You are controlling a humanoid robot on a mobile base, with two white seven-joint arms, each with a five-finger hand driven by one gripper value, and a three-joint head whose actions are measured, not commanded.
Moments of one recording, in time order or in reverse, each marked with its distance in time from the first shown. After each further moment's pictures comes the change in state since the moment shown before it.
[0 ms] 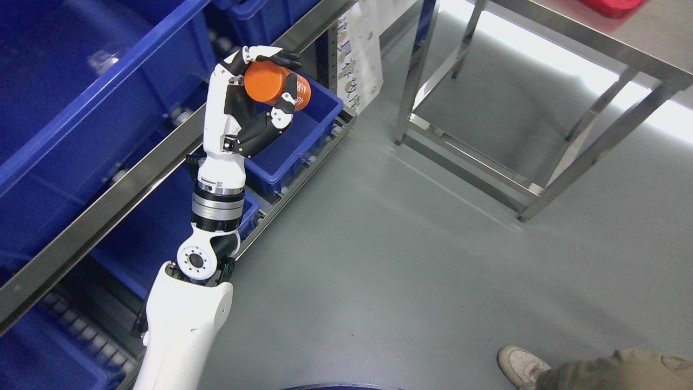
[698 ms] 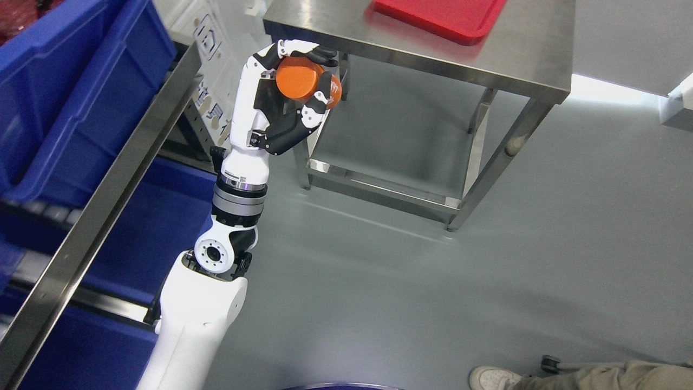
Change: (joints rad) left arm -0.045 0.000 -0.092 0.000 0.000 0.003 0.001; right arm 0.000 0.000 0.000 0.000 0.000 0.000 0.001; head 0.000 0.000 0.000
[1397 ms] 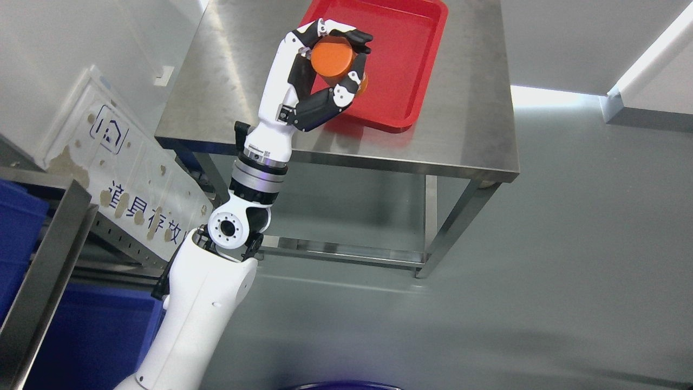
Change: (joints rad) left arm -0.128 0.000 -0.048 0.031 0.001 0.223 0.007; right arm 0.000 0.000 0.000 0.000 0.000 -0.001 0.005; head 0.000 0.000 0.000
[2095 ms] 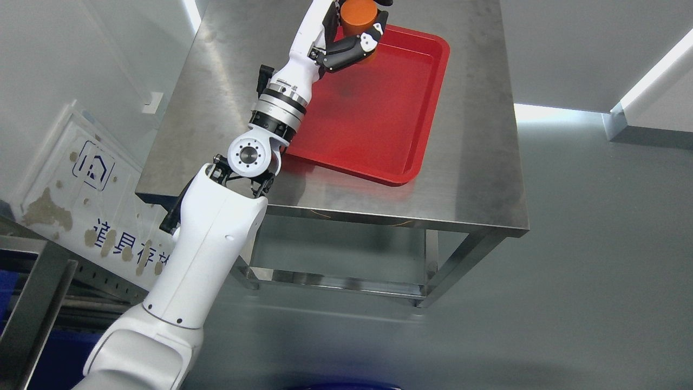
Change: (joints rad) left arm -0.270 0.000 -0.062 0.275 0.001 0.237 0.062; right arm 0.000 0.000 0.000 0.000 0.000 0.001 -0.006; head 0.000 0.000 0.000
